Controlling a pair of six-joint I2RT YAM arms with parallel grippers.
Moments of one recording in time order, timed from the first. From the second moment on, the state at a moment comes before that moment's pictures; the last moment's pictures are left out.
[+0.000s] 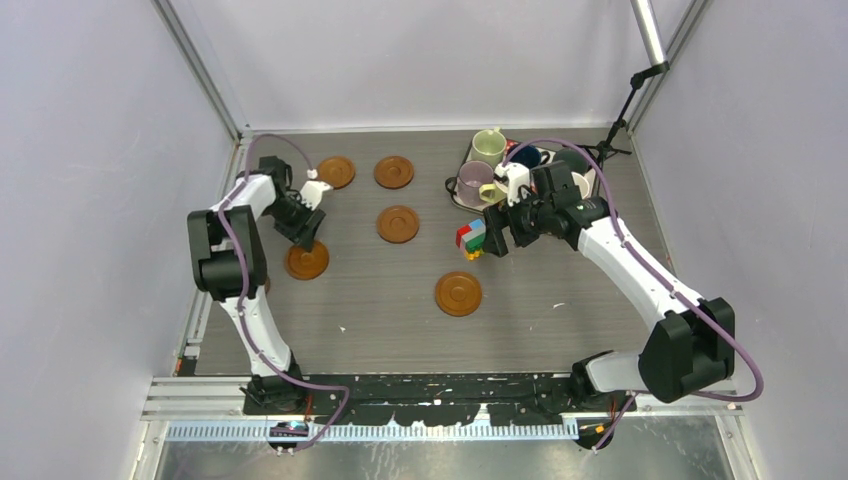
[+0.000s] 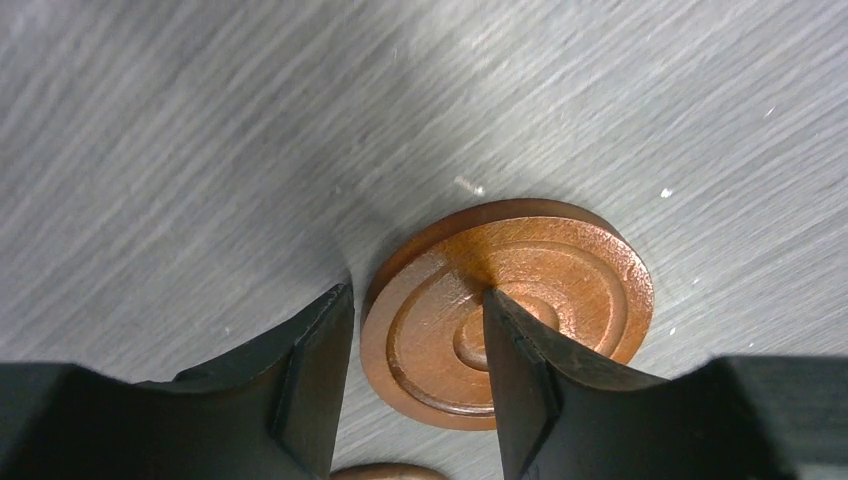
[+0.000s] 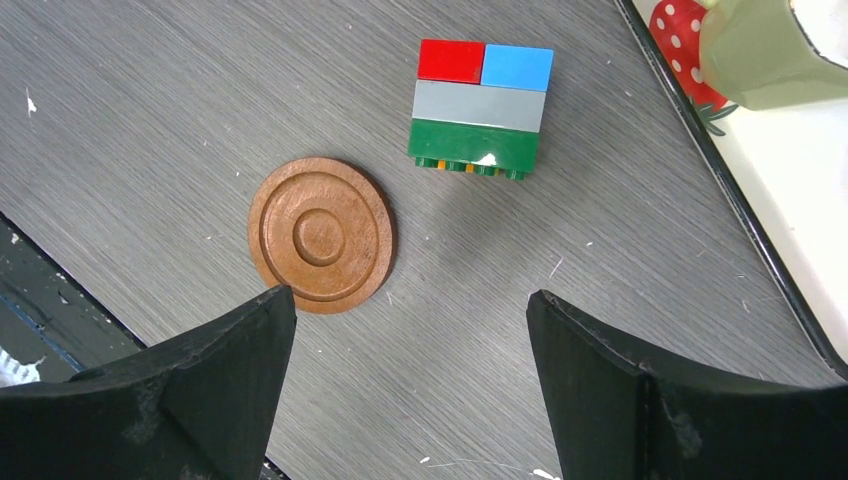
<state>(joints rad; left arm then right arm) 0.12 1.97 1.40 -0.85 0.28 0.76 0.34 1.34 1.10 -0.62 -0.37 -0.11</state>
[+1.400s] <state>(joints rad) 0.04 2.14 1.78 -0.90 0.38 0.50 0.34 1.33 1.10 -0.62 -0.36 -0.12</state>
